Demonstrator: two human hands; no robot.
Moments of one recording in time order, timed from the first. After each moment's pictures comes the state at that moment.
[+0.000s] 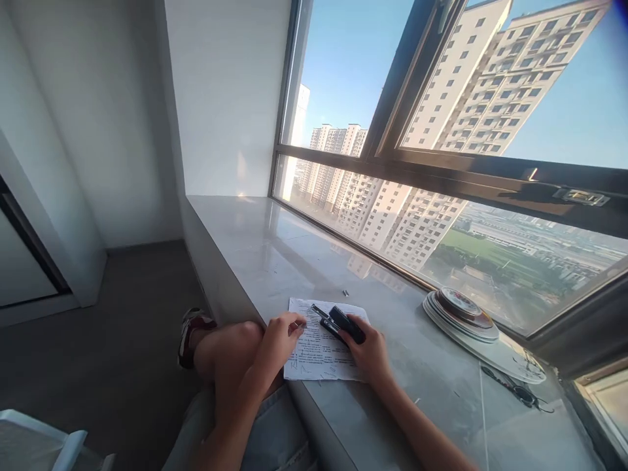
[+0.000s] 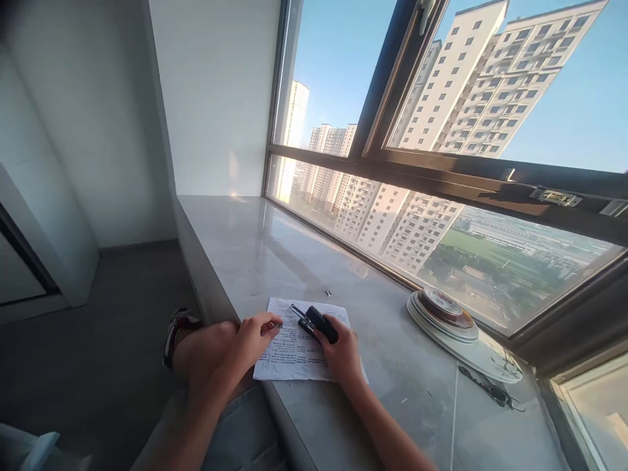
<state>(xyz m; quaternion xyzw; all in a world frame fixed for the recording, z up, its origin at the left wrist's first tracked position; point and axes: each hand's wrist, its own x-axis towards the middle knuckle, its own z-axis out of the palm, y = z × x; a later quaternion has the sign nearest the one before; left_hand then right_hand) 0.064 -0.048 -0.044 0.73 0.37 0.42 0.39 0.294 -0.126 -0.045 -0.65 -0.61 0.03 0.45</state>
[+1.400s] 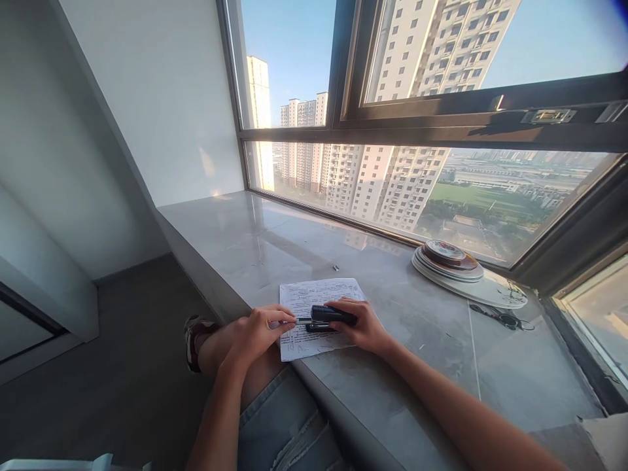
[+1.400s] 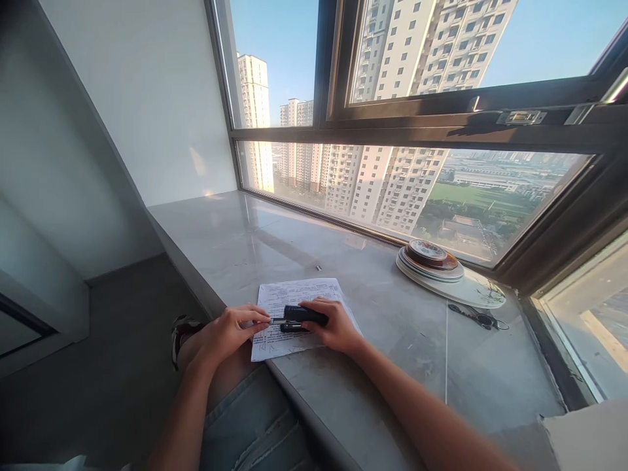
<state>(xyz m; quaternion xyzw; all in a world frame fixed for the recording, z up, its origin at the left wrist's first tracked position) 0.028 -0.036 -0.028 0.84 0.27 0.30 0.36 0.296 -0.145 -0.029 -0.51 -0.73 0.15 0.43</state>
